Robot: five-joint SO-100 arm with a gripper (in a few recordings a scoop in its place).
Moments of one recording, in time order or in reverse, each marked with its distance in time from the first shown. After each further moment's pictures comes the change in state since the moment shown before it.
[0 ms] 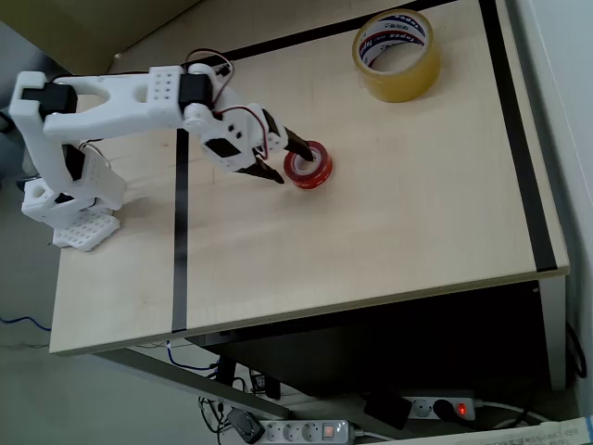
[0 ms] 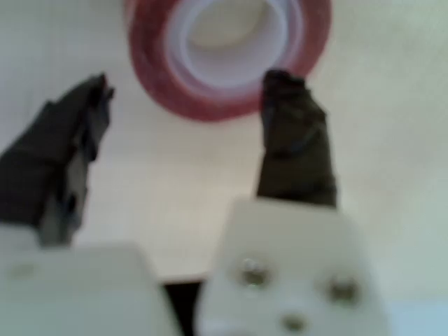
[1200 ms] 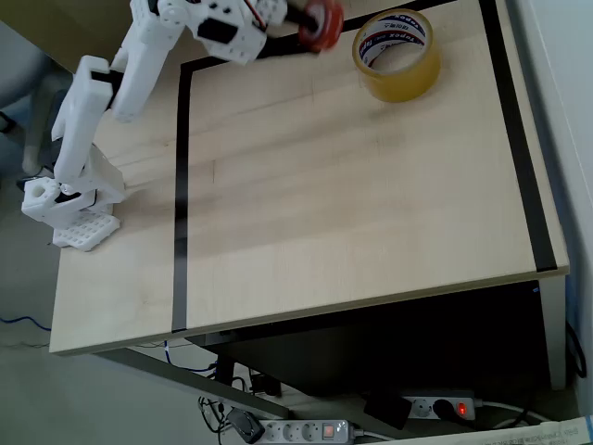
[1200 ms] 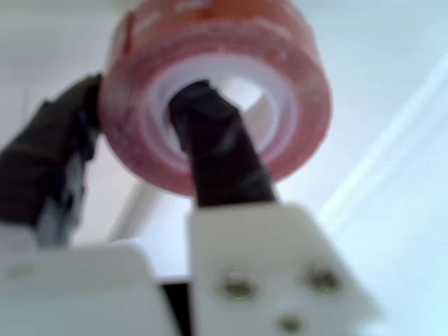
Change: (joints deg) arm -16.2 -27.7 -81.6 18.1 6.0
